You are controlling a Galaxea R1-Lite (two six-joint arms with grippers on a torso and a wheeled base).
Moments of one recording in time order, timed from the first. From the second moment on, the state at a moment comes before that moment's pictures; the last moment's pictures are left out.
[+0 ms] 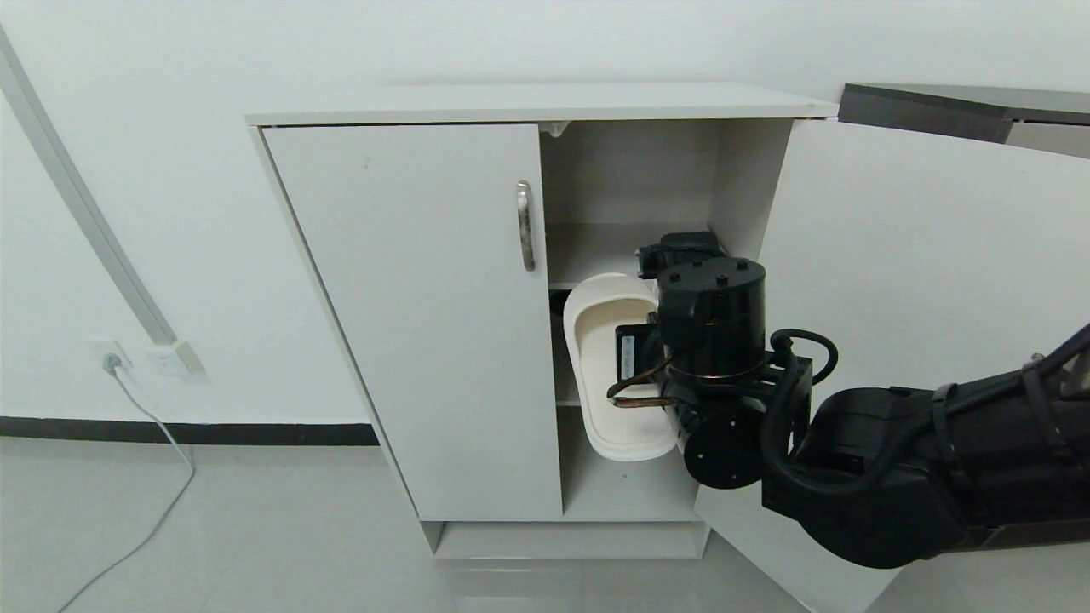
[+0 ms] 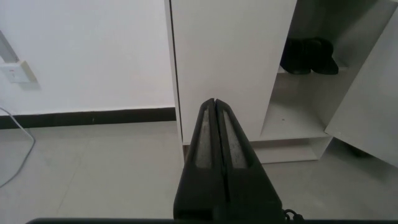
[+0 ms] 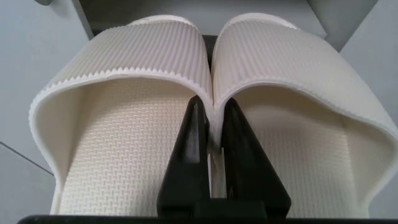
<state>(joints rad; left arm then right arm) 0.00 0.00 0.00 0.00 -0.03 0.01 0.90 1.93 -1.19 -0.60 -0.84 0.13</state>
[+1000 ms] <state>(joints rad) 0.00 0.00 0.00 0.00 -0.03 0.01 0.89 1.94 -1.19 -0.60 -0.84 0.13</state>
